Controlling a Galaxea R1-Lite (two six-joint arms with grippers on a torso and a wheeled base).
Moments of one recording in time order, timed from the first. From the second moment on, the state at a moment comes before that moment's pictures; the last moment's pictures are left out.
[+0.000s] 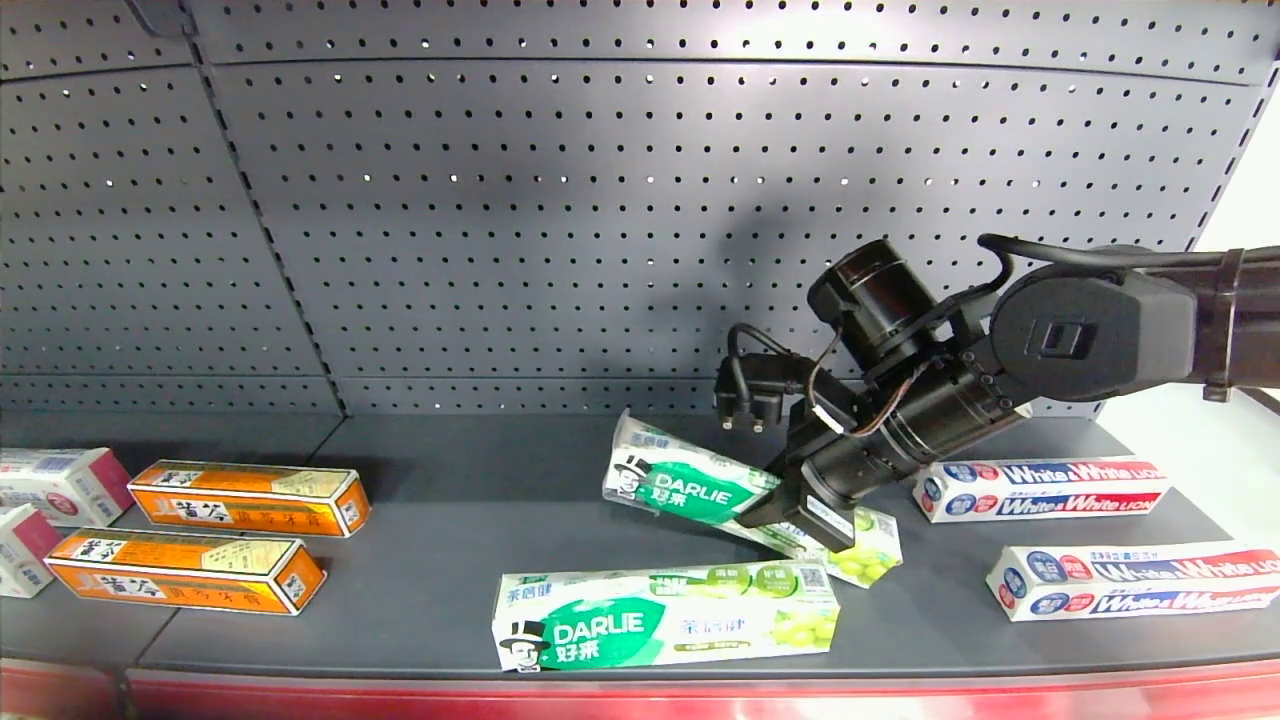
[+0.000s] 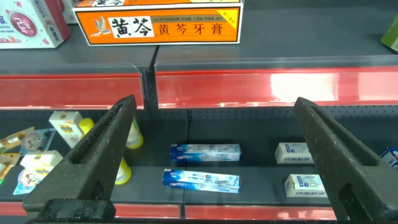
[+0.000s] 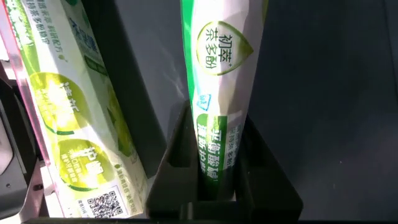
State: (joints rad) left arm 0.04 0.08 0.00 0.00 -0.01 0.01; right arm 0.64 1.93 -1.61 0.58 0.25 -0.65
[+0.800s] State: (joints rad) left arm 0.04 0.08 0.00 0.00 -0.01 0.01; right arm 0.66 1.98 -1.64 0.57 0.25 -0.65
